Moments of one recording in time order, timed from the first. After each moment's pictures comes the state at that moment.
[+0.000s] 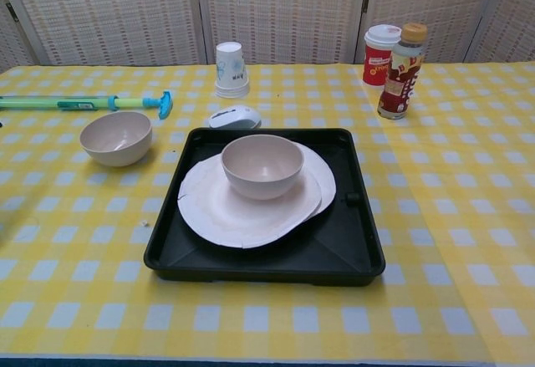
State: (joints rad) left arm -0.26 -1.39 -0.09 -1.39 1.44 1.31 0.19; right arm 0.25 -1.22 -0.13 -1.56 -1.66 1.58 0.00
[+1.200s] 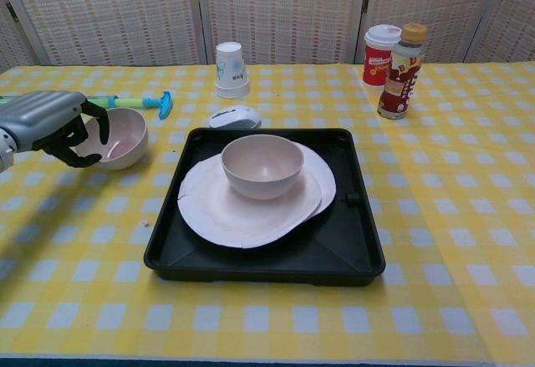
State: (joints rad) left arm -0.59 -1.68 -0.21 -1.03 1.30 1.04 0.17; right arm 0.18 -1.15 -0.06 -1.53 -1.66 1.54 0.11
